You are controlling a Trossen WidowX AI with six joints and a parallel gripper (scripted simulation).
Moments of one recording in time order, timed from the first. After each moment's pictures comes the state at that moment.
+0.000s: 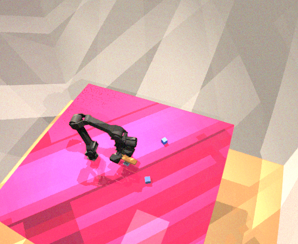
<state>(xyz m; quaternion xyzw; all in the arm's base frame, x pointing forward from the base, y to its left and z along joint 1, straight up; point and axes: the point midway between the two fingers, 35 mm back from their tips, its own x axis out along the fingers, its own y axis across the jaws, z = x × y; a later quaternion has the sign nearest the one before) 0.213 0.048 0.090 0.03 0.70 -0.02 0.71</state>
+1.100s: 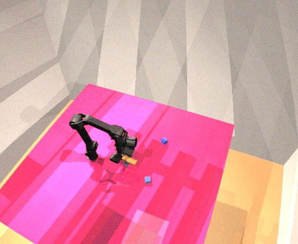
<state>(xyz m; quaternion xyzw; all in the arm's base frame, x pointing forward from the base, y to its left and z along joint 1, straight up) 0.213 0.048 0.090 0.03 0.70 -0.02 0.71</state>
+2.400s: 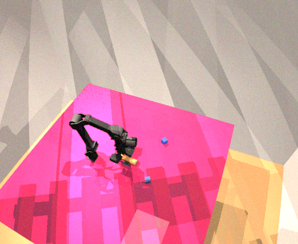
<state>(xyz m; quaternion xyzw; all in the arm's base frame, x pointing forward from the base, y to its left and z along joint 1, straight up) 0.213 0.048 0.090 0.03 0.70 -0.02 0.71</state>
